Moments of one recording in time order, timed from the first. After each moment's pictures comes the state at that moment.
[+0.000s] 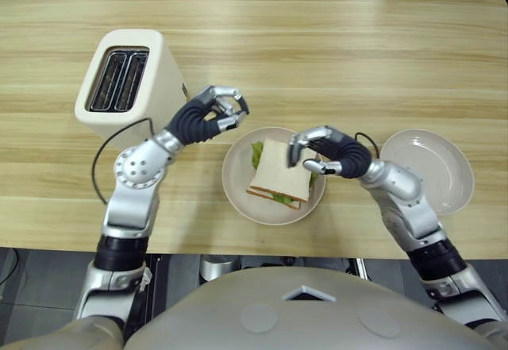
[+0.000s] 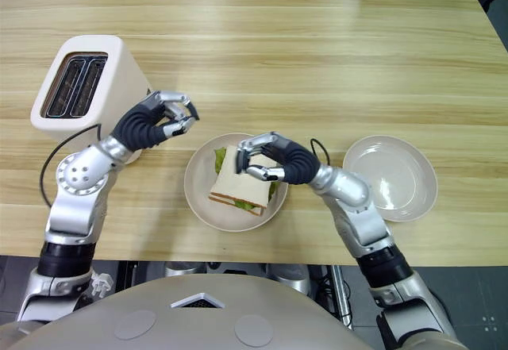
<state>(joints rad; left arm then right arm) 0.09 0.44 -0.05 -0.35 -0.19 -0.04 -0.59 0.06 -0.56 0.28 -0.20 0.65 -0.27 0.75</state>
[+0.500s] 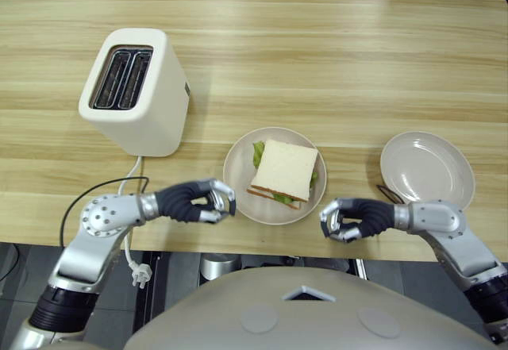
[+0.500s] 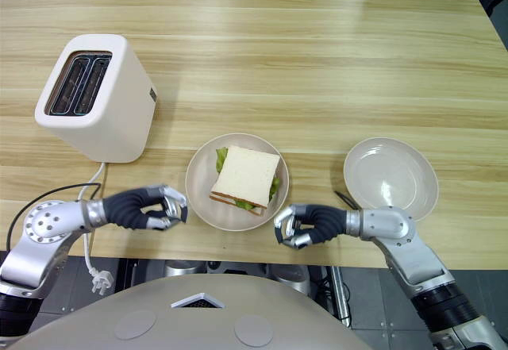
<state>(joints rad) 0.35 0.73 -0.16 -0.35 -0.16 -0.08 -0.93 0.28 -0.83 0.31 -0.14 0.20 -0.22 1.00</state>
